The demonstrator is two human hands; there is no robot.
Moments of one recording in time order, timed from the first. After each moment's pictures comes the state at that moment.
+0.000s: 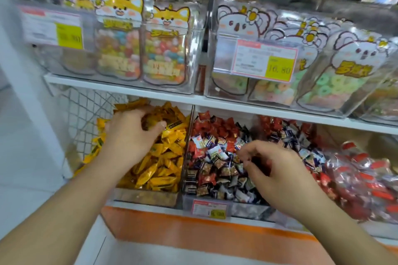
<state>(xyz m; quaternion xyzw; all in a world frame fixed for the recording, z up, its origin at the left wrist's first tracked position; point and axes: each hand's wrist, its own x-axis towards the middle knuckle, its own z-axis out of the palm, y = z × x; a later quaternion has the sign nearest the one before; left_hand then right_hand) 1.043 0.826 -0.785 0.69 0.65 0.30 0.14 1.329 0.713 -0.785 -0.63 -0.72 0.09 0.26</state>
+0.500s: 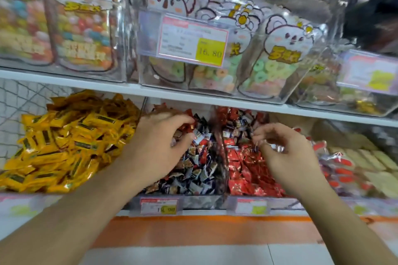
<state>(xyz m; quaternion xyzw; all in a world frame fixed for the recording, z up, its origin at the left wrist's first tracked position) 1.163 0.785 -0.784 0.84 0.44 0.28 0.17 1.425 0.693 -0.783 -0.72 -0.57 0.07 0.39</state>
